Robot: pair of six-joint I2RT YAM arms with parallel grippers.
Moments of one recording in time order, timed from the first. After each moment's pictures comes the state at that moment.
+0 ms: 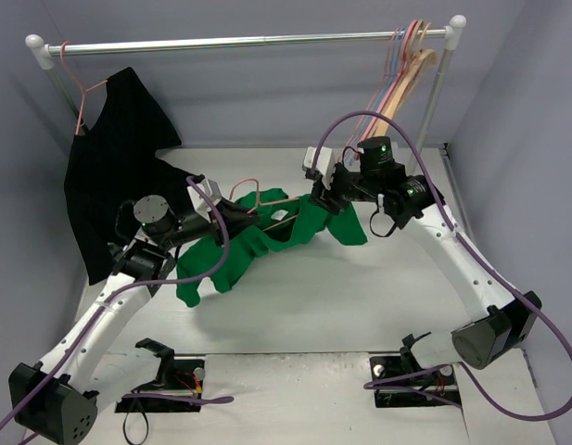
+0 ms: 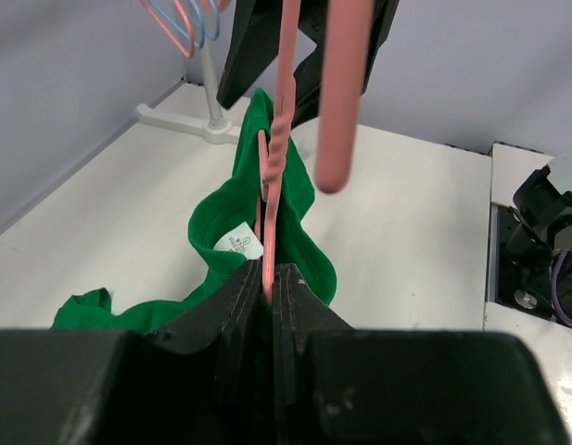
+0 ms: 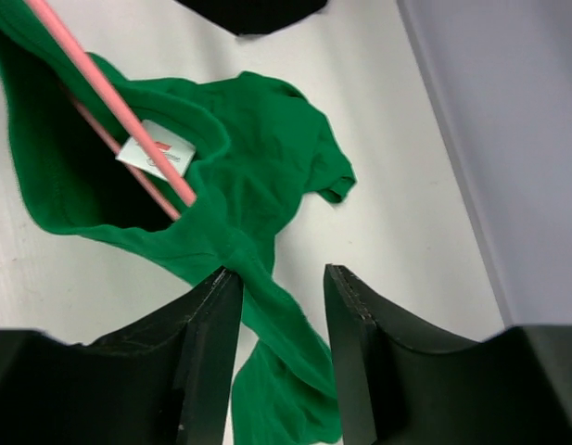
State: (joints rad) left arm -0.39 0.97 0.84 0.17 0.82 -0.06; right arm 0.49 1.40 1.47 -0.63 -0.50 -0.69
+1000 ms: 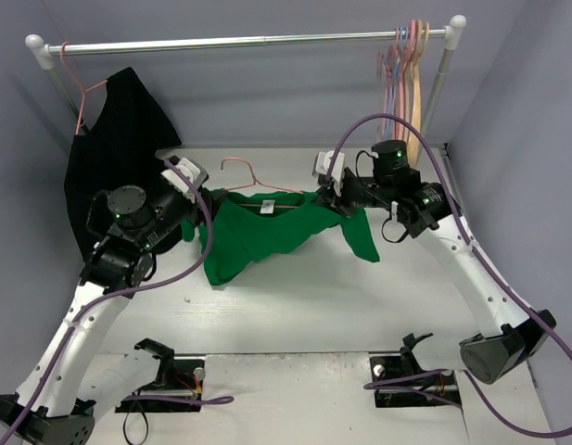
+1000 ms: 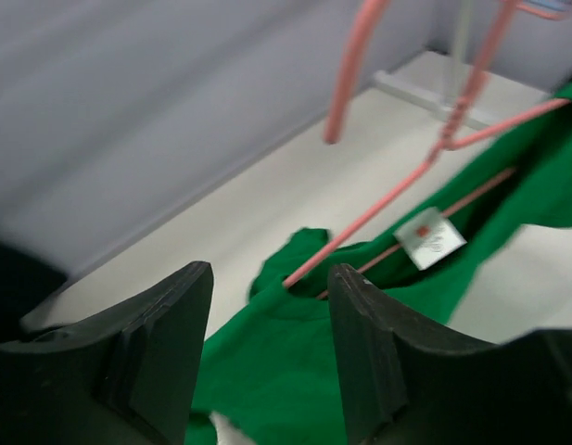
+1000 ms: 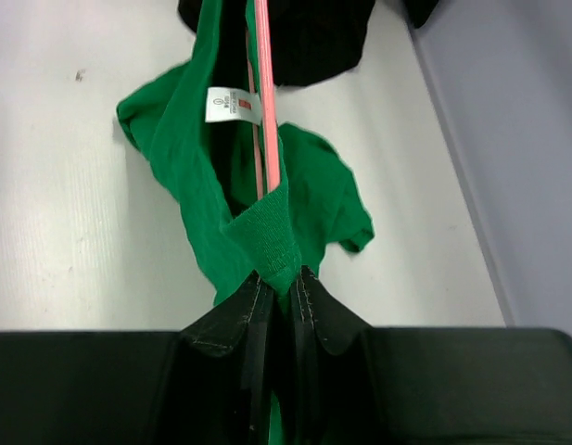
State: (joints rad) left arm -0.38 0.90 1.09 -0.24 0.33 0.20; right arm 0.48 1.31 1.45 -0.67 -0.65 -0.69
